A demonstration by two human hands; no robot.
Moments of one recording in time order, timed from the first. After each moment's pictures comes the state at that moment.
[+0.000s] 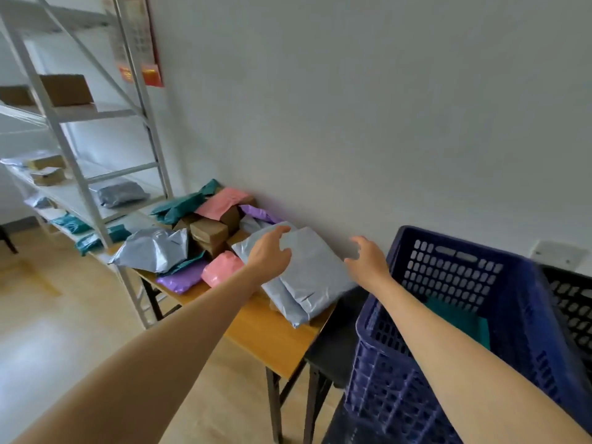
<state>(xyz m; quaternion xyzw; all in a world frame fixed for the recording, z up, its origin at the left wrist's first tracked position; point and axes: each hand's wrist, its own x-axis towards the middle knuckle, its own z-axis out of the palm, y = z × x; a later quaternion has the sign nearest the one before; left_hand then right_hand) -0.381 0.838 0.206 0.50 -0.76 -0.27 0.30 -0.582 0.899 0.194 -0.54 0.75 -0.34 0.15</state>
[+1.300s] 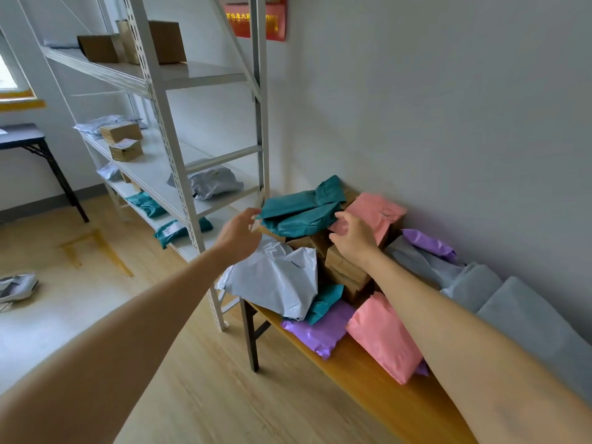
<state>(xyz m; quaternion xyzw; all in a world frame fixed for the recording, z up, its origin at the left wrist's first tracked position) 0.052 0.409 0.153 0.61 -0.69 -0.25 0.31 -0.186 0.429 0.145 -0.63 0.68 -0.33 0.18</state>
